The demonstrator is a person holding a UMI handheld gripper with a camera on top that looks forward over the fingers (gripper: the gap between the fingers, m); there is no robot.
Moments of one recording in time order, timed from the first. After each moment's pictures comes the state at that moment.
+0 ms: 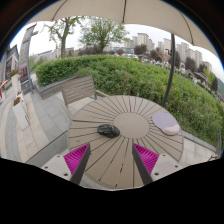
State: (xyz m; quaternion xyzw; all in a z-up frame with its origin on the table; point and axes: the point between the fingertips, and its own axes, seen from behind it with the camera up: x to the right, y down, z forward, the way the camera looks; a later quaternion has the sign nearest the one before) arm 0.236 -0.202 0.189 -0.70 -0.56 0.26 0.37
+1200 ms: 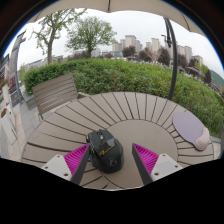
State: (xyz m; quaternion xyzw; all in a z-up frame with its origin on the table) arm -0.046 -0.070 -0.006 -0.72 -0.50 0.27 0.39
